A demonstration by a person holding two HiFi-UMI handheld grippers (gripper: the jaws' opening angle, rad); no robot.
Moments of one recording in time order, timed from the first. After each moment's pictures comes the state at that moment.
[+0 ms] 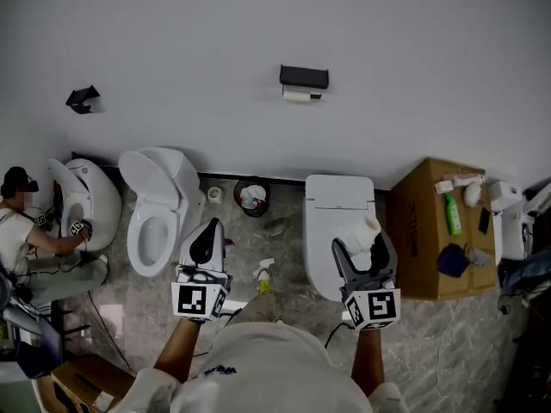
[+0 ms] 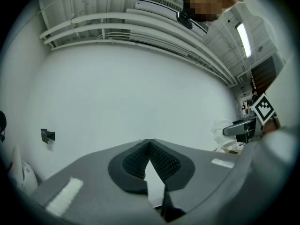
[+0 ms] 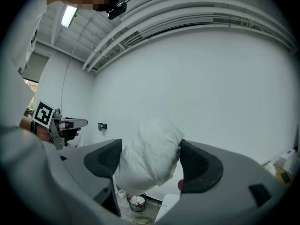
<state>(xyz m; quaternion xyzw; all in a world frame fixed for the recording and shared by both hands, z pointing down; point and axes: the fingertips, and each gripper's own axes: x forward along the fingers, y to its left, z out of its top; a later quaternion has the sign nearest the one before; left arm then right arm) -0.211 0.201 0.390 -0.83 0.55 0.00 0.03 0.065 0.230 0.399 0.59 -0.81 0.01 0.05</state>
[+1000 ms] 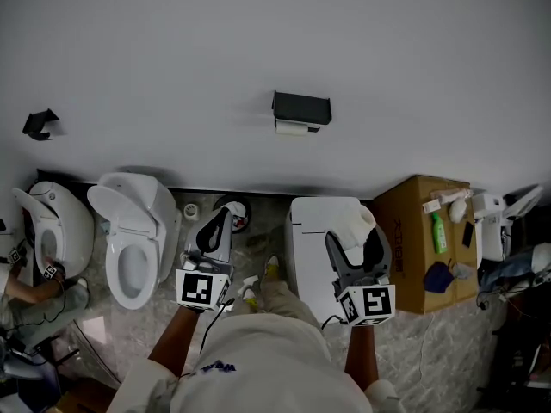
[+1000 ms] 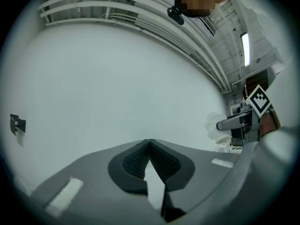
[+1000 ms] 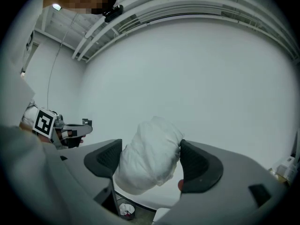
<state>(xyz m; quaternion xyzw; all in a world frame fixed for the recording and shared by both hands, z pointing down) -0.195 -0.015 0.416 -0.87 0.49 0.01 0.01 0.042 0.039 0.392 0.62 -0.78 0.01 0.07</state>
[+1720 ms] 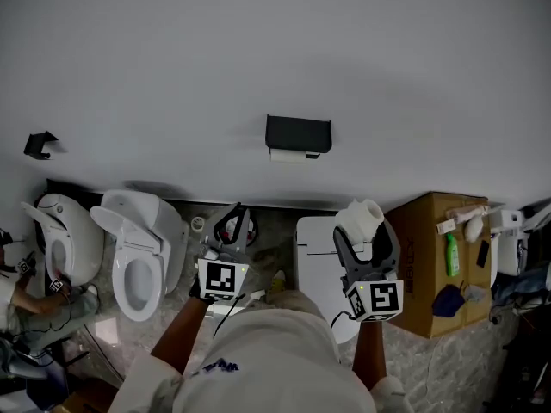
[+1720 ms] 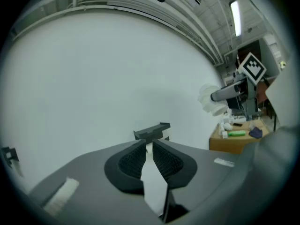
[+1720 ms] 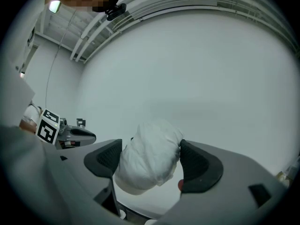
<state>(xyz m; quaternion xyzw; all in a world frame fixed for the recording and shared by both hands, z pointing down) -0.118 -0.129 0.464 -0.87 0.48 -0.13 0.08 0.102 -0.076 0.413 0.61 -0.79 0.01 0.06</state>
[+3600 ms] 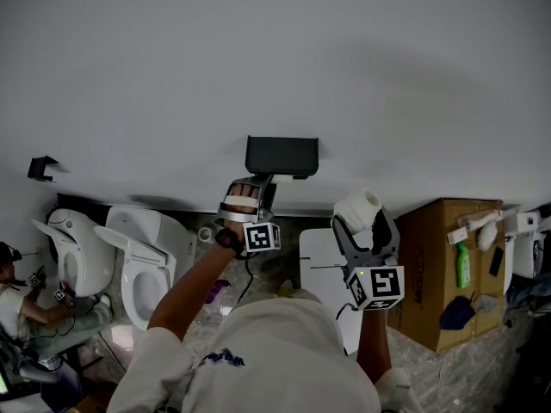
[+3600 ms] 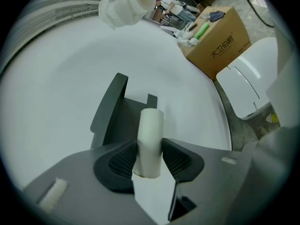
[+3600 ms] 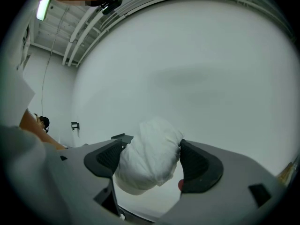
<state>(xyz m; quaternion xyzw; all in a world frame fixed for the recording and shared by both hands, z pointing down) 0.005 -0.290 0.585 -0.68 0.34 -0.46 0.46 0.156 -0.165 0.440 0.61 -0.79 0.05 0.05</state>
